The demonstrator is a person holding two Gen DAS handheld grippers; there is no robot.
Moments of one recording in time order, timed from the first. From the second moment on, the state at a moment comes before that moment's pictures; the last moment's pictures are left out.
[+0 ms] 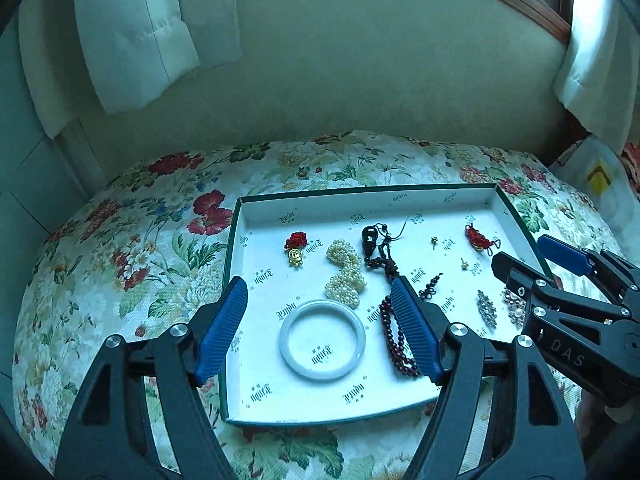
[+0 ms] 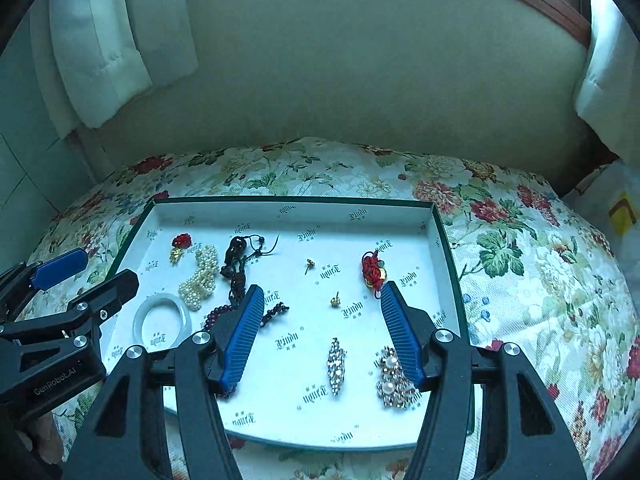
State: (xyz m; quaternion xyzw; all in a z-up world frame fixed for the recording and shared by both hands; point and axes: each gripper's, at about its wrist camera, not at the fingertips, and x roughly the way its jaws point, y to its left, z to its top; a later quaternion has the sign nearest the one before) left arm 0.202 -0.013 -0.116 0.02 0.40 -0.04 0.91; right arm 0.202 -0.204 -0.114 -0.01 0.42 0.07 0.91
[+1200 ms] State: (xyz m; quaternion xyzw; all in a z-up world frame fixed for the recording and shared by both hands) left arm 0.007 -0.019 -0.002 -0.01 0.30 -0.04 0.95; right arm 0.011 -0.210 0.007 -0.02 0.29 0.08 0.95
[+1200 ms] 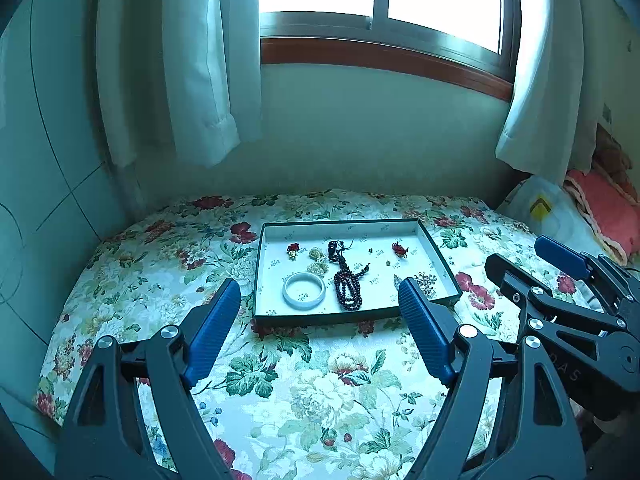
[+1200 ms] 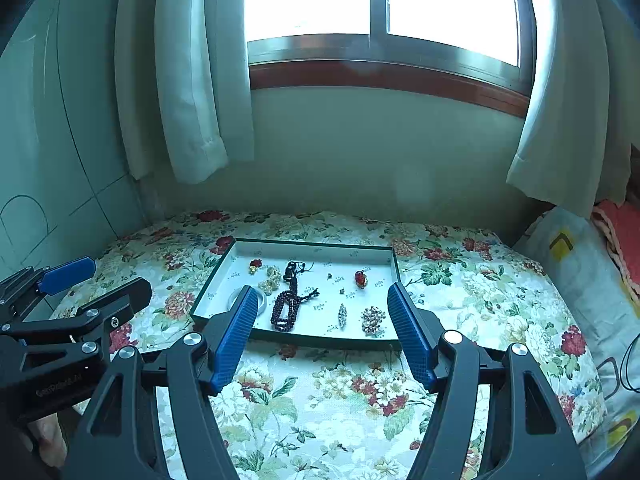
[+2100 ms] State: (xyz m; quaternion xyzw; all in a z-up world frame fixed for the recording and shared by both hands) left arm -0.005 -0.016 0.008 -0.01 0.29 -0.04 0.96; right arm 0.000 -0.205 0.014 -0.02 0.28 0.08 0.96
